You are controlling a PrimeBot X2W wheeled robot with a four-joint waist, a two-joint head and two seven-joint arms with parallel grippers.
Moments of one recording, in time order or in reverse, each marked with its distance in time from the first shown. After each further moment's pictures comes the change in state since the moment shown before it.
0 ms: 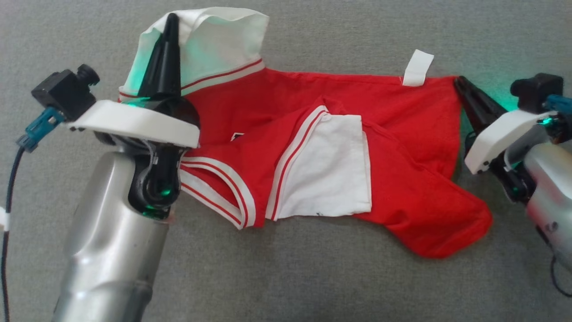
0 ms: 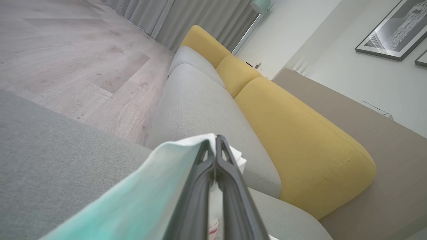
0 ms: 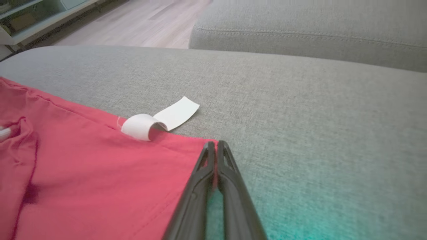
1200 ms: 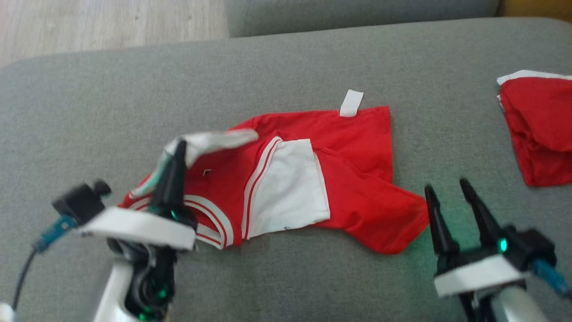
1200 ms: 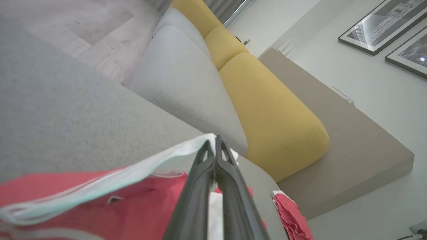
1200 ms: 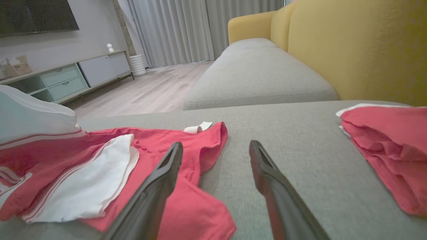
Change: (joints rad) left arm 0.457 0.026 0.010 -0.224 -0.087 0.054 0.079; right arm 0.845 0.353 -0.707 -0.661 -0.595 0.000 -0.072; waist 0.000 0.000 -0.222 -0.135
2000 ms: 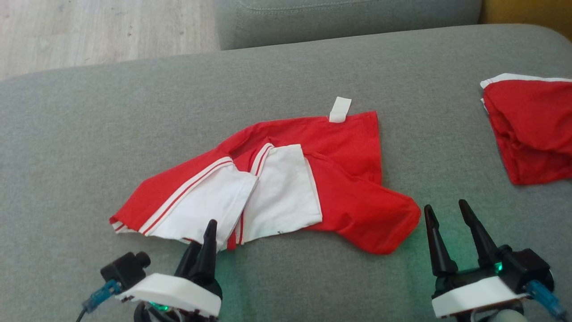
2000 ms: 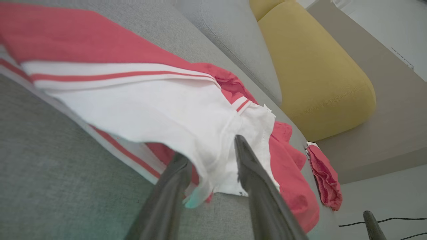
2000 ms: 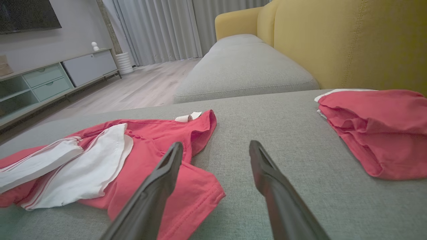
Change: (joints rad) left arm 0.154 -0.039 -0.054 0.172 0.040 -0.002 -0.049; right arm 0.037 0.033 -0.024 0.013 -0.023 0.000 0.000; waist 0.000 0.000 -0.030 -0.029
